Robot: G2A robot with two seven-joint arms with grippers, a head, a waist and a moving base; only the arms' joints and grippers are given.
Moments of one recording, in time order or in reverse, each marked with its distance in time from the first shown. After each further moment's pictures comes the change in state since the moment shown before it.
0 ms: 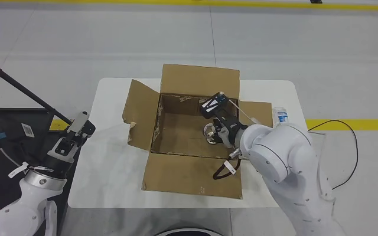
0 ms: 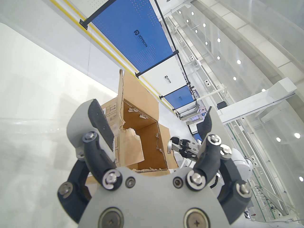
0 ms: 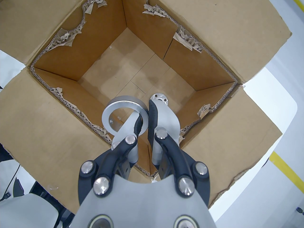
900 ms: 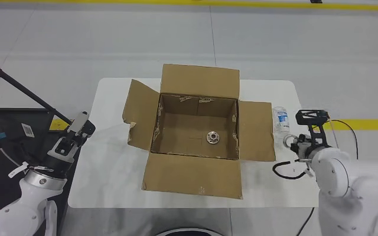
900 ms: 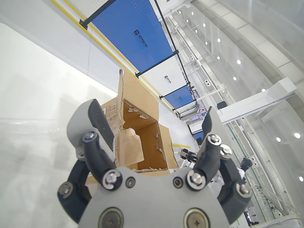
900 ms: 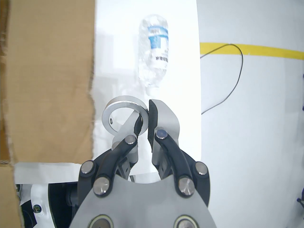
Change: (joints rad) left arm 0.000 0.000 0.000 0.000 0.000 0.000 0.000; right arm -0.424 0.072 0.579 -0.111 -0.286 0.085 0.020
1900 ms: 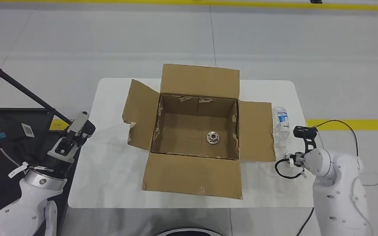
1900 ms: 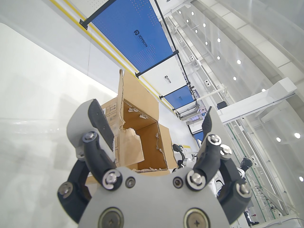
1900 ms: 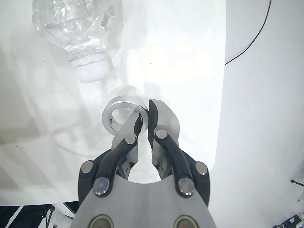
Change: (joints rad) left arm 0.000 0.000 0.000 0.000 0.000 0.000 0.000; right arm 0.060 0.015 0.028 0.489 0.054 -0.026 -0.112
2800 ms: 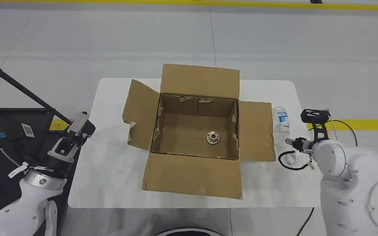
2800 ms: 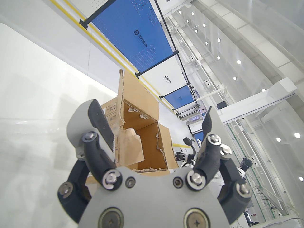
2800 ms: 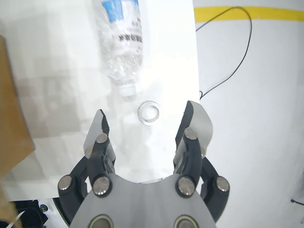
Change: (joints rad) left arm 0.000 0.000 0.000 0.000 0.000 0.000 0.000; right arm 0.041 0.012 -0.006 -0.324 0.004 0.017 0.072
